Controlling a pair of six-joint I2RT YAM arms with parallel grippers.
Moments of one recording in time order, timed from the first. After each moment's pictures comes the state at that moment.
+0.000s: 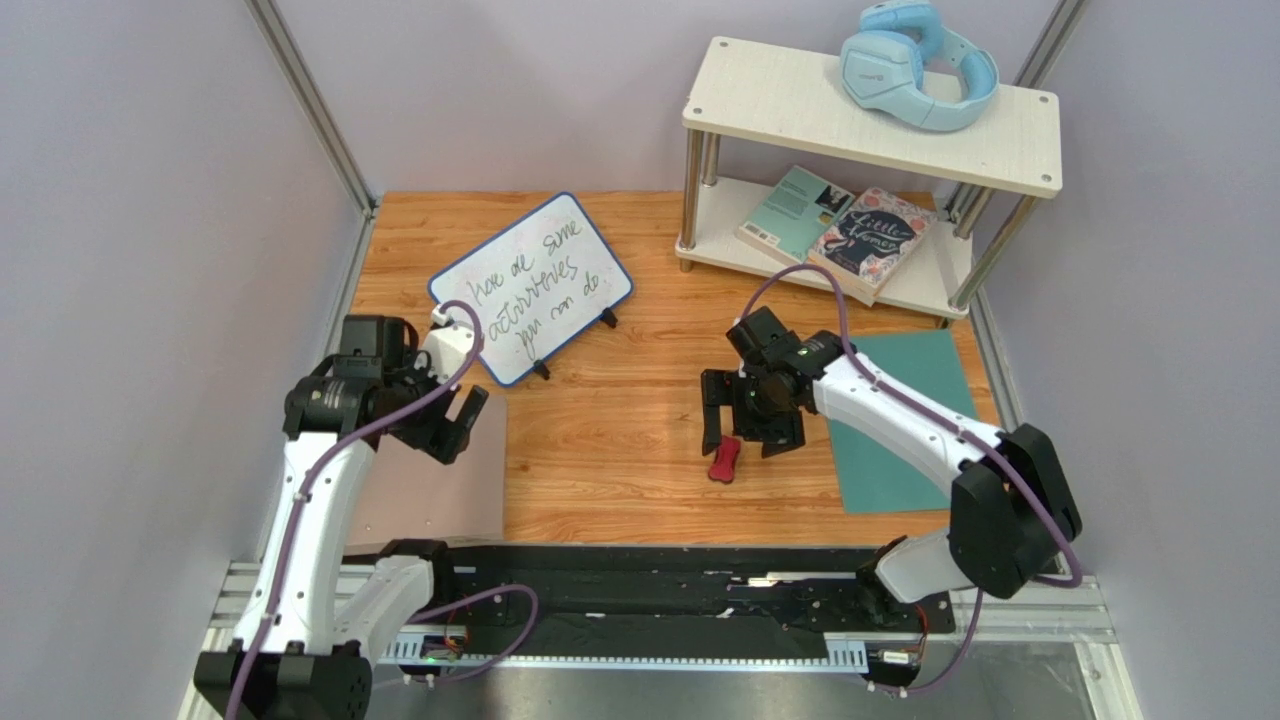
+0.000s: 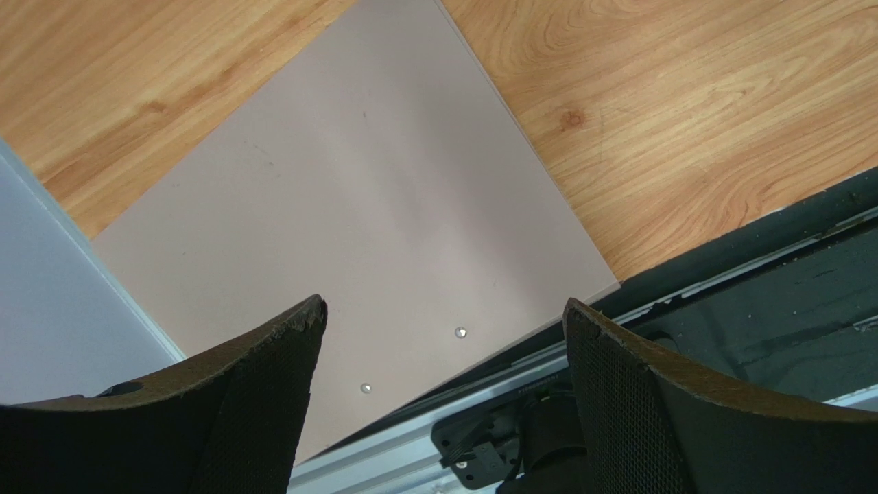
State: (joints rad) left arm -0.02 0.90 1.02 -1.16 0.19 0.47; right arm 0.62 1.43 1.03 -0.85 -0.13 0.59
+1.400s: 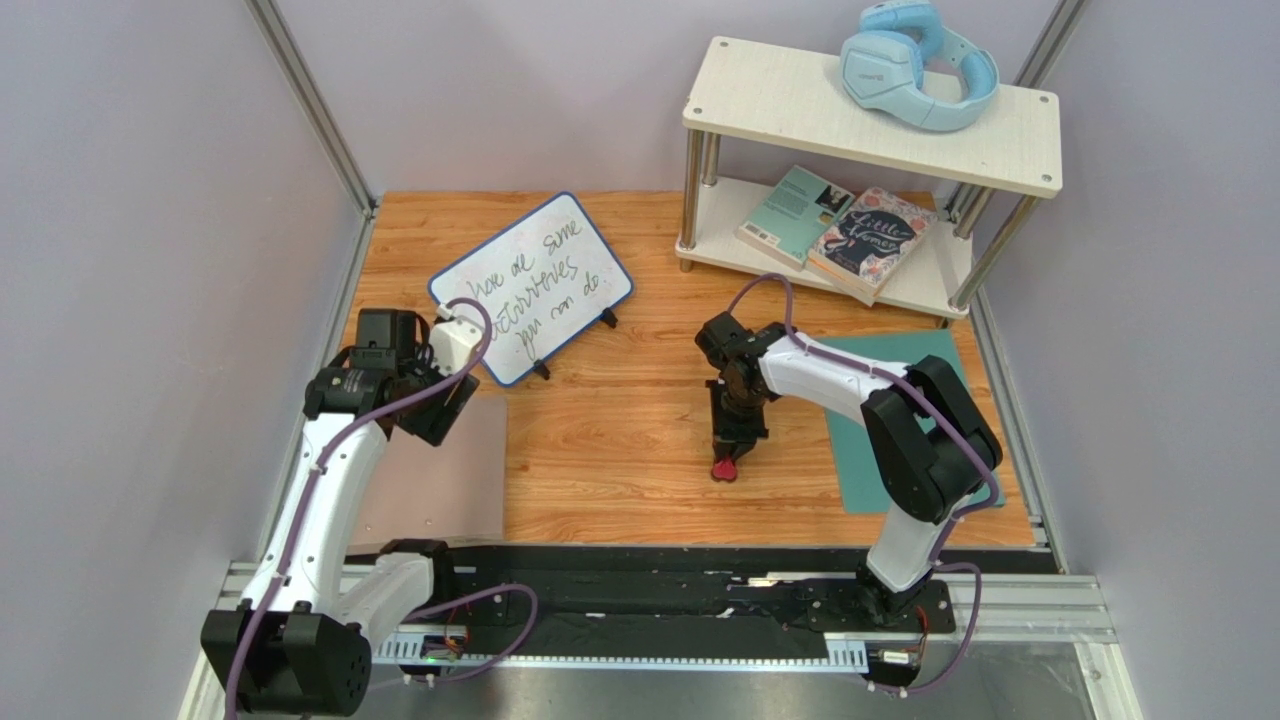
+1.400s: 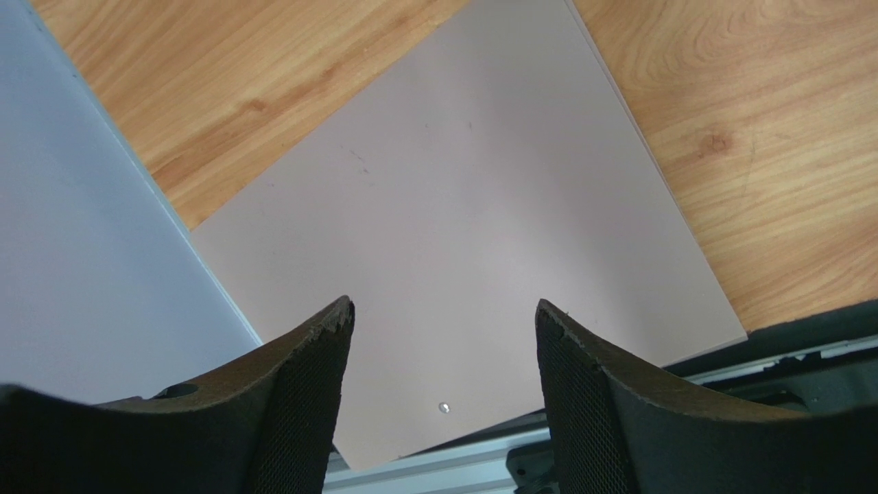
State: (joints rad) left arm -0.02 0.98 0.93 -0.99 0.02 0.53; right arm 0.62 1.75 1.10 -0.80 -0.10 0.61
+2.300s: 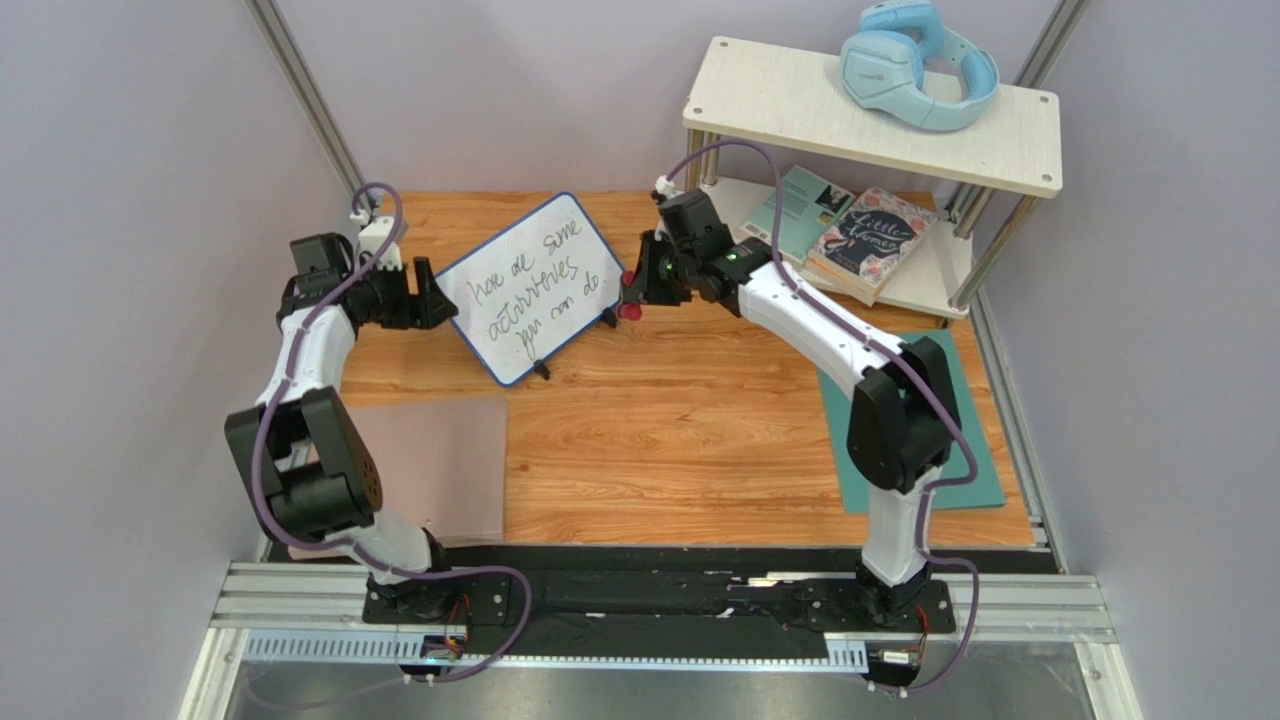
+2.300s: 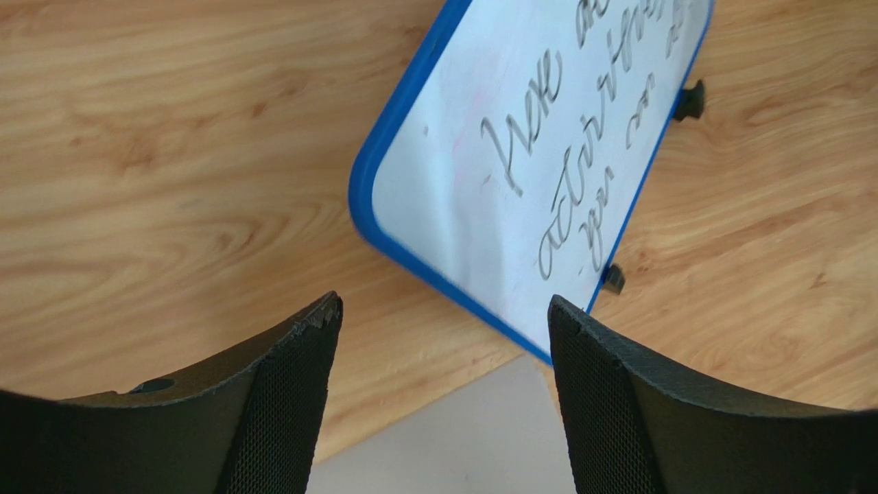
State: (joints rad) left arm 0.33 1.54 1.15 -0.43 0.64 0.22; right arm 0.62 1.89 1.68 -0.49 -0.12 0.56
